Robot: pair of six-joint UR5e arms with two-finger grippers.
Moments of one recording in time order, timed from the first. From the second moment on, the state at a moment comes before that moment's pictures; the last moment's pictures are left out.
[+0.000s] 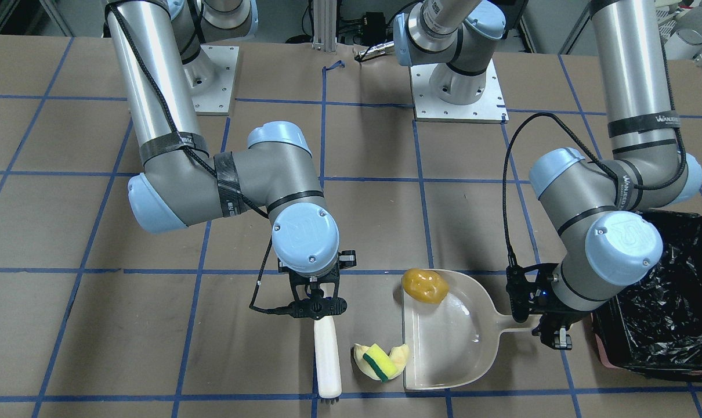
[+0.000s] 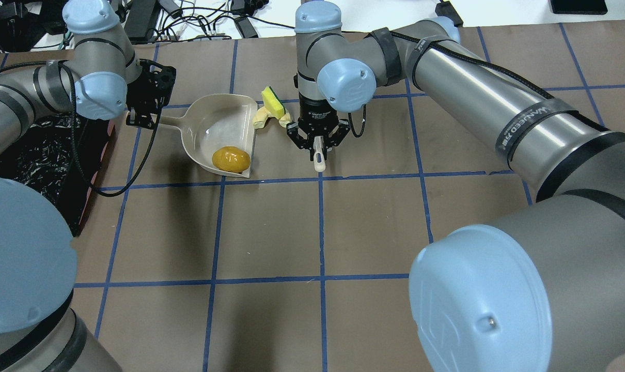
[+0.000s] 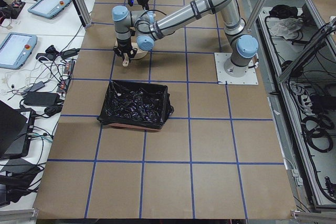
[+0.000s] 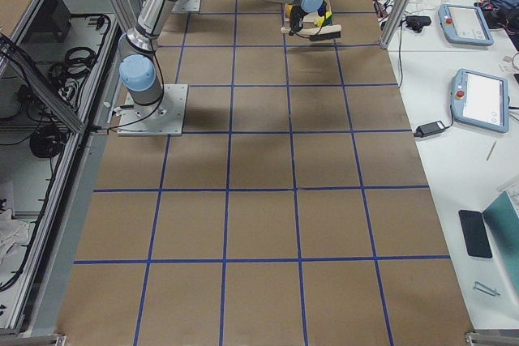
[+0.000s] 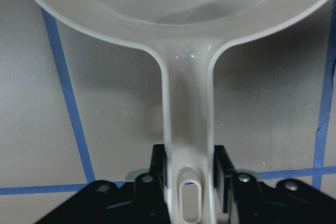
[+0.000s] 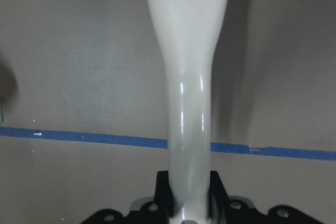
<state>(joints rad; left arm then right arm) -1.39 -2.10 -1.53 -1.02 1.69 1.83 1.90 -0.91 1.27 -1.70 -1.45 0.24</state>
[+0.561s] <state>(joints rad) -1.39 -2.10 -1.53 -1.02 1.69 1.83 1.92 -0.88 1.27 -1.71 -1.44 0.25</state>
